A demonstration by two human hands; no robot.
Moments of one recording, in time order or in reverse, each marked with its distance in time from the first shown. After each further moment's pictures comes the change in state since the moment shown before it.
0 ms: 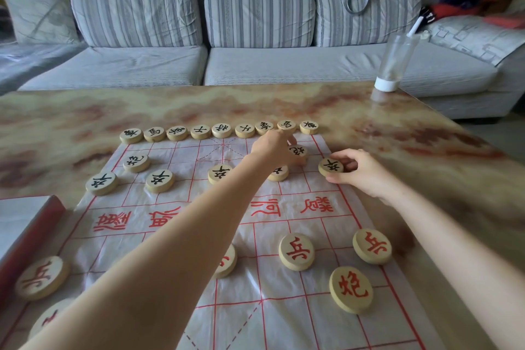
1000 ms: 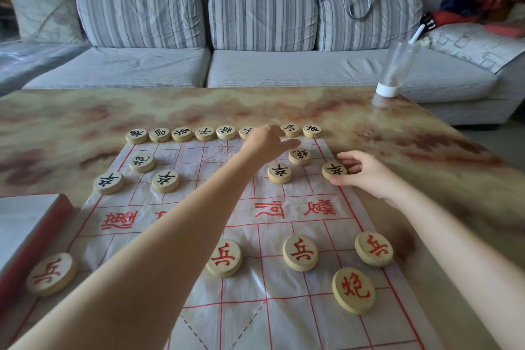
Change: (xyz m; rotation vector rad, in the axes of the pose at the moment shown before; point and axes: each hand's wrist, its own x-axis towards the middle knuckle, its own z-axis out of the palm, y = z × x) left_hand -0.008 -0.013 -0.022 -0.196 0.062 -0.043; right_hand -0.001 -0.005 -0.006 0.087 -0.038 0.070
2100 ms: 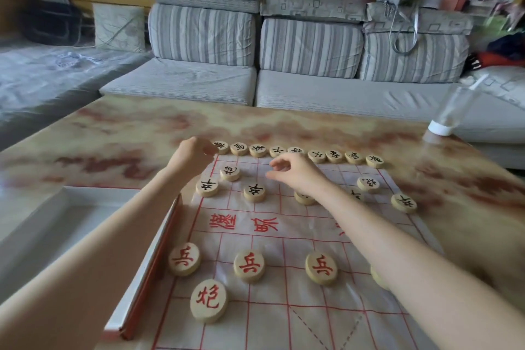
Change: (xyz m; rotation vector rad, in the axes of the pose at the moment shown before) left_hand -0.100 -0.181 -0.191 0.055 0.321 -0.235; right_hand 0.000 -0.196 0.182 -0.168 -0.177 -0.245
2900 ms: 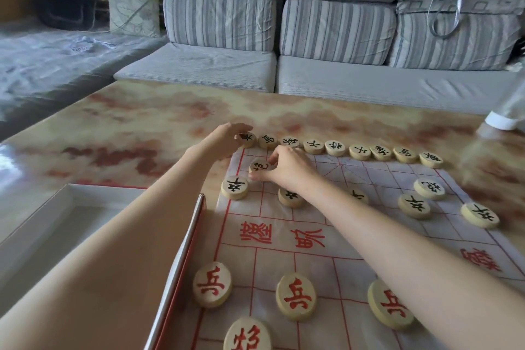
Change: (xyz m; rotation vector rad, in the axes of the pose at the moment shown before) left_hand 0.081 -0.040 0.034 0.072 -0.181 0.204; right_hand 0.059 -0.028 0.074 -0.281 -0.011 0.025
